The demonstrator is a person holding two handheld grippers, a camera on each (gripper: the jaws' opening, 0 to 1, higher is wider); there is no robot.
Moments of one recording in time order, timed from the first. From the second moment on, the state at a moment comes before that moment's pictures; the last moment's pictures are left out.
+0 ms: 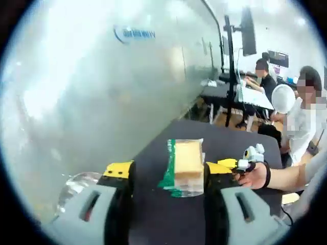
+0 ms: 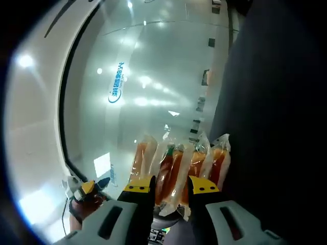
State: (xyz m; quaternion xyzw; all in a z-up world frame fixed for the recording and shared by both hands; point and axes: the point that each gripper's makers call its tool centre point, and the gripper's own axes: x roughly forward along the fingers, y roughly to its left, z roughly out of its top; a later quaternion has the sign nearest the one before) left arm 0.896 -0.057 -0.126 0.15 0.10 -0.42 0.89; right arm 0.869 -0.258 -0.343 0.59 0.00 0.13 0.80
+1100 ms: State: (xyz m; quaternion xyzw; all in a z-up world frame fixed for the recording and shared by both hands) left arm 0.808 0.115 -0.316 -0.18 -0.05 -0.24 0.95; right arm 0.824 -0.243 -0.233 0.39 -0.23 0.25 0.86
